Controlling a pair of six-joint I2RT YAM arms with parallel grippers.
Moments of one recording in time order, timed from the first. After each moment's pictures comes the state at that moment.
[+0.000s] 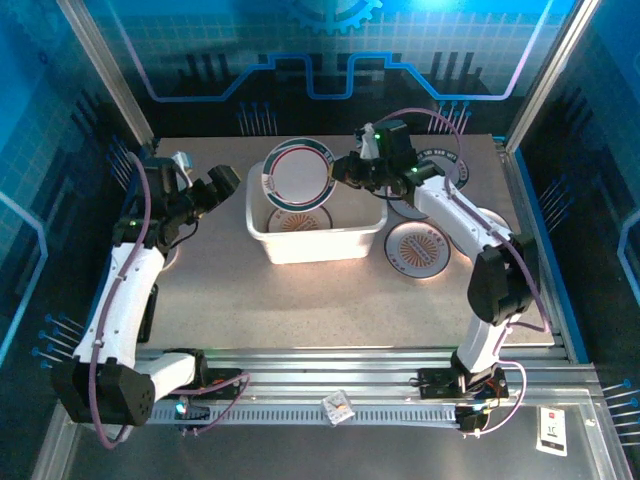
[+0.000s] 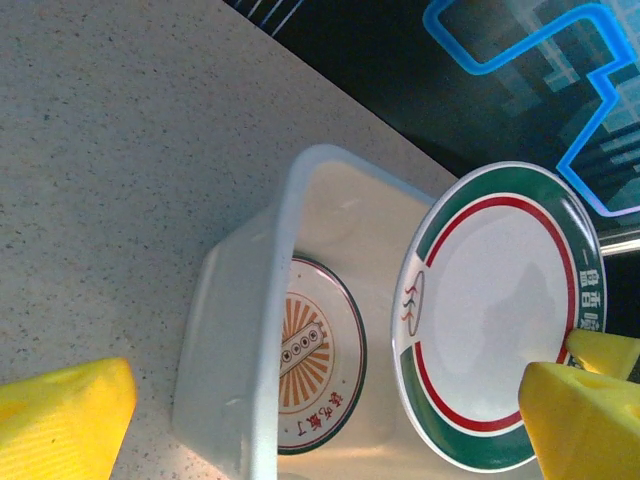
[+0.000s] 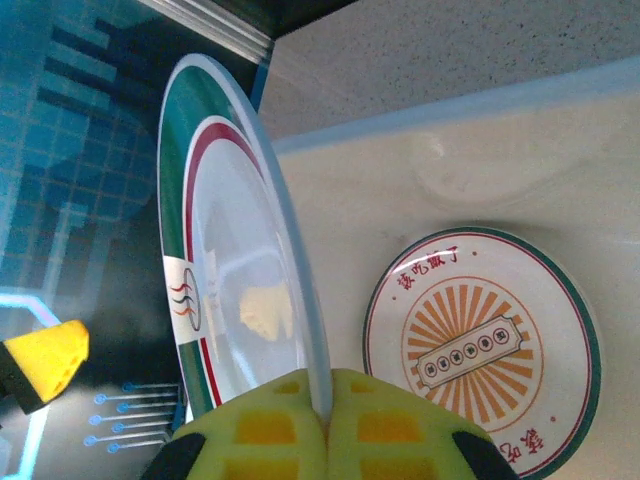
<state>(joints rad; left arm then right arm) 0.03 1.14 1.14 -0.58 0.29 -0.68 0.42 1.78 1.58 -0.40 -0.52 0.68</state>
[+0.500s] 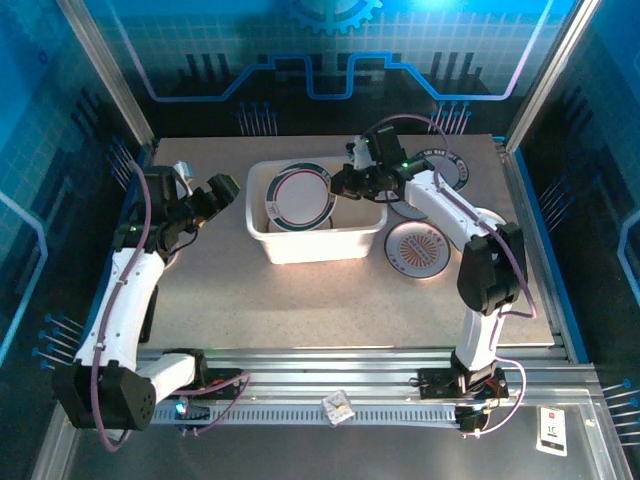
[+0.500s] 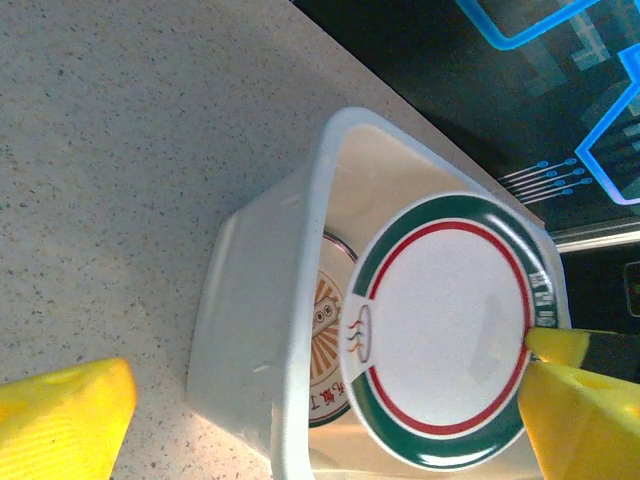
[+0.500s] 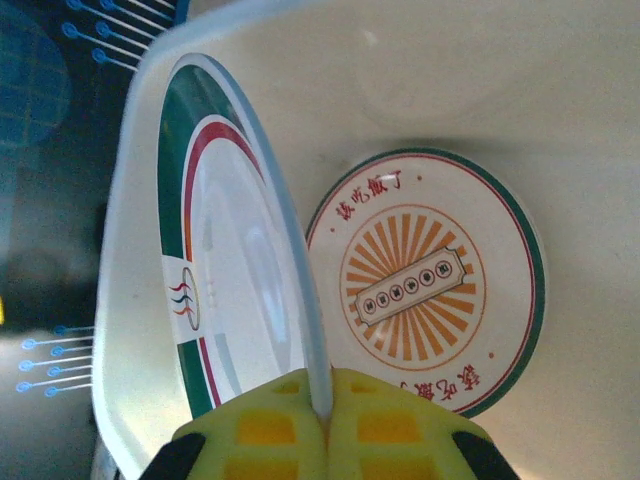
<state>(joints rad) 0.04 1.12 1.09 -0.60 0.33 -0.69 0.43 1.87 1.64 -0.59 -0.53 0.54</state>
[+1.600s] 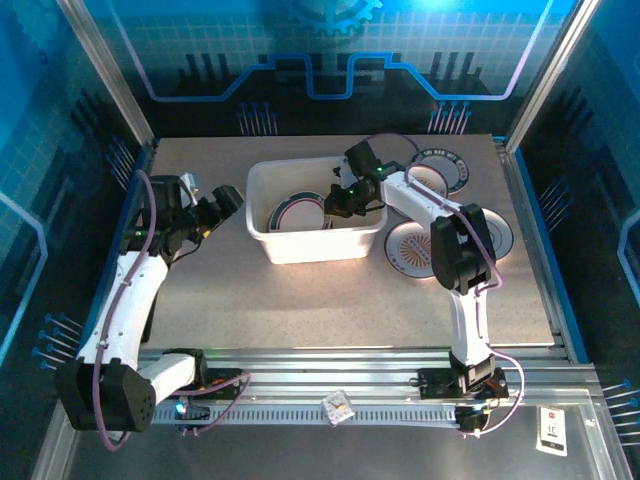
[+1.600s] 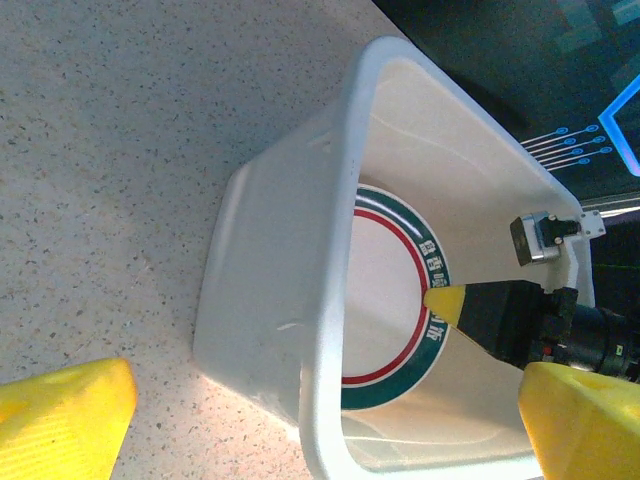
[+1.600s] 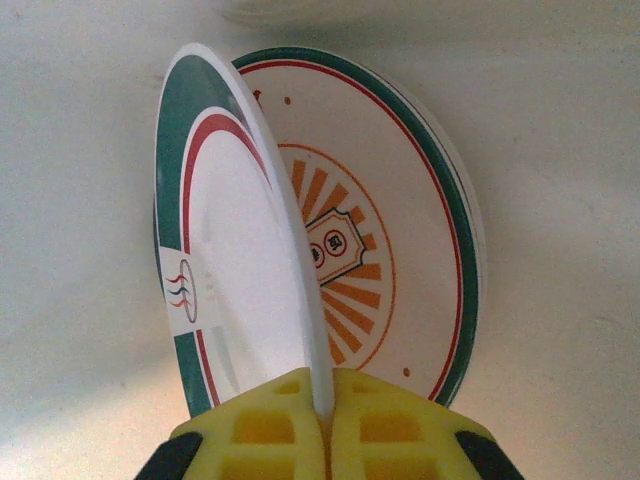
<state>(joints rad) 0.04 1.11 1.01 -0.59 0.37 -0.69 0.46 2.11 1.73 -0.69 -0.49 0.50</state>
